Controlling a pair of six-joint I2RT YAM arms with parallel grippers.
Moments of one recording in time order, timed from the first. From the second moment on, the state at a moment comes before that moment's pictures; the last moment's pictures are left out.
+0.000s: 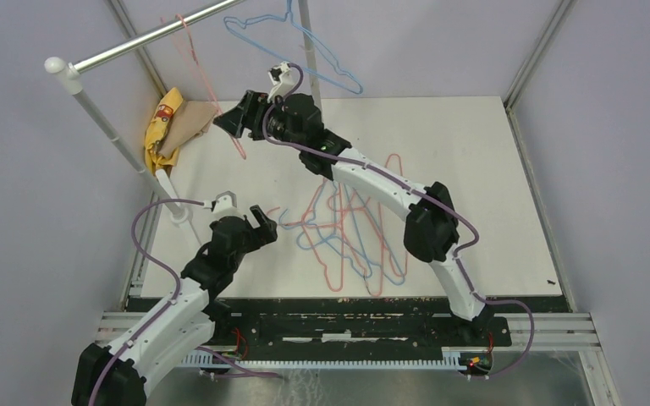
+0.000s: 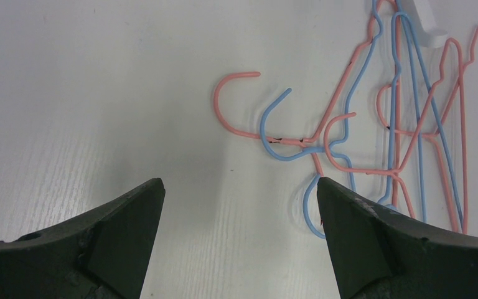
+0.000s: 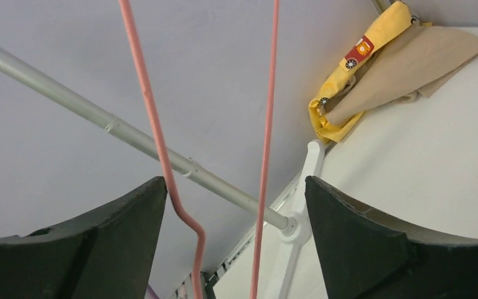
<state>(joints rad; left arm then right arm) -0.45 0.71 0.30 -0.13 -0.30 -0.66 0.87 2.26 2.18 0.16 -0.14 0.76</state>
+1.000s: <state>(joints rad) -0.45 0.97 0.30 -0.05 -0.33 -0.66 0.91 1.46 1.03 -0.11 0.21 0.31</state>
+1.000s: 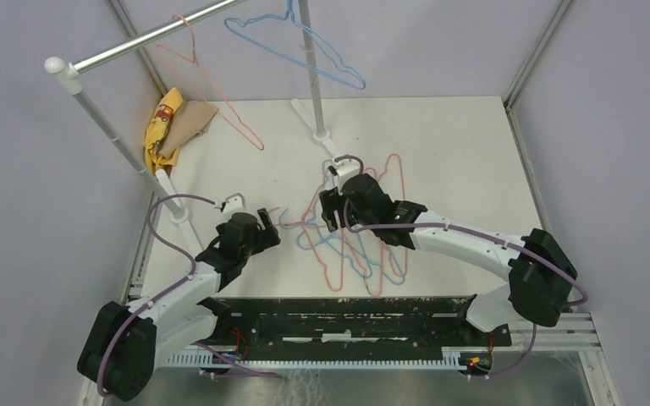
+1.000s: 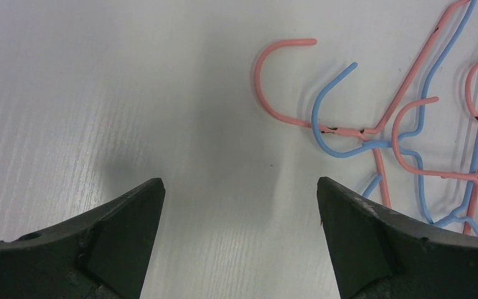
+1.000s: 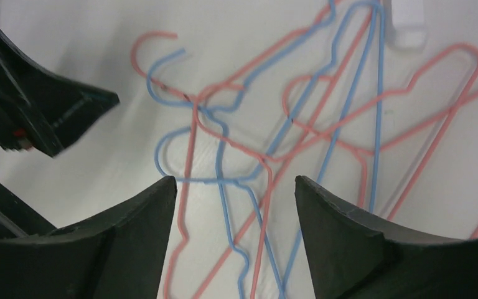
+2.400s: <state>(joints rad) -0.46 0.67 0.27 0.08 -0.01 -0.66 0.93 1.43 0.91 -0.24 0.21 0.42</state>
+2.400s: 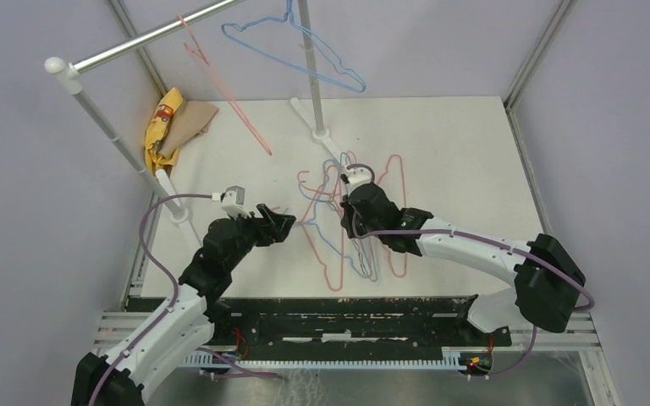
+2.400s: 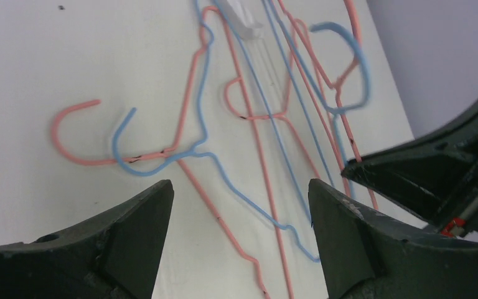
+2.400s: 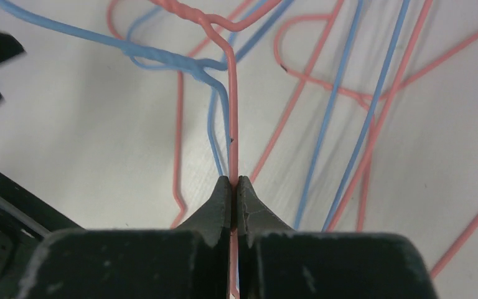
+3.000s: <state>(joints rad) -0.48 0.77 0.27 0.18 0.12 -0.66 0.89 1.71 1.04 0.04 0.07 0.58</state>
